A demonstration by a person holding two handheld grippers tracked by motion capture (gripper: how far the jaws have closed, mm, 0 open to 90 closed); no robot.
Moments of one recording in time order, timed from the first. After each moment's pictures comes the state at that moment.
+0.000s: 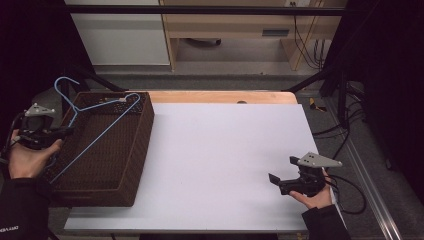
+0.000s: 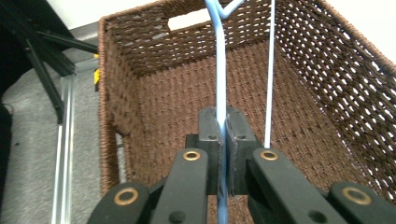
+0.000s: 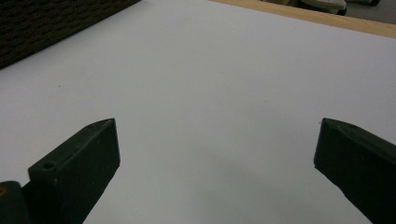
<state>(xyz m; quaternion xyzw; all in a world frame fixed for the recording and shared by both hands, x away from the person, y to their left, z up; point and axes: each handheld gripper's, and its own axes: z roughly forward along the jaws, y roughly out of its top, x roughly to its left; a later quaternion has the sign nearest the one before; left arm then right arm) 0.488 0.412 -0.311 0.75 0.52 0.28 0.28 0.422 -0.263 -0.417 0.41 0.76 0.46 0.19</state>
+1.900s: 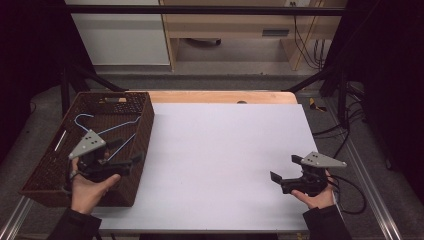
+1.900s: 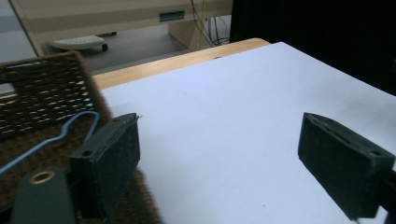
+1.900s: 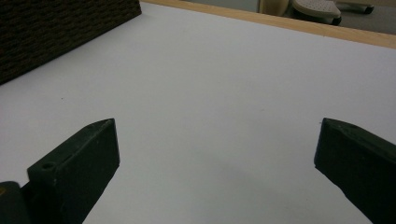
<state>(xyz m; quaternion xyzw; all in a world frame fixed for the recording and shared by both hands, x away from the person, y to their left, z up) 0.419 0.268 -0.340 0.74 0.39 0.23 0.50 0.421 -0.267 -0.412 0.41 0.75 0.48 0.20</state>
